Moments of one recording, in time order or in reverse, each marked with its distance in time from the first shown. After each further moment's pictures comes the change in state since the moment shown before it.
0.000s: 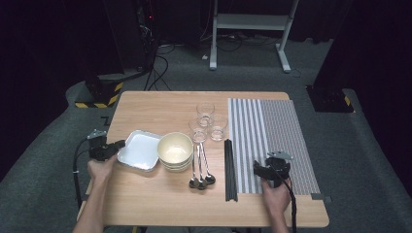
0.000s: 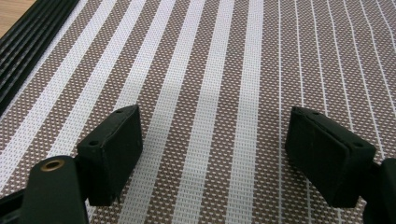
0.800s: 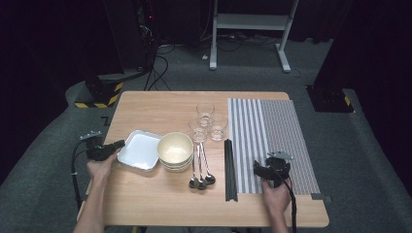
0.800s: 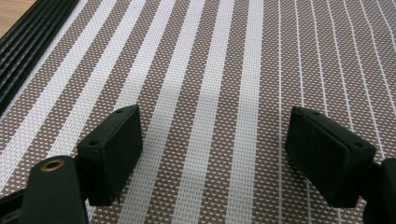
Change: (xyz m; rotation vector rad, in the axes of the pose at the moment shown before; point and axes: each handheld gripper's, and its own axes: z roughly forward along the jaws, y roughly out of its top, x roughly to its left) left arm 0.014 -0.006 0.000 -0.039 -0.098 -0.122; right arm 0.000 0.000 0.000 0.000 0.000 0.000
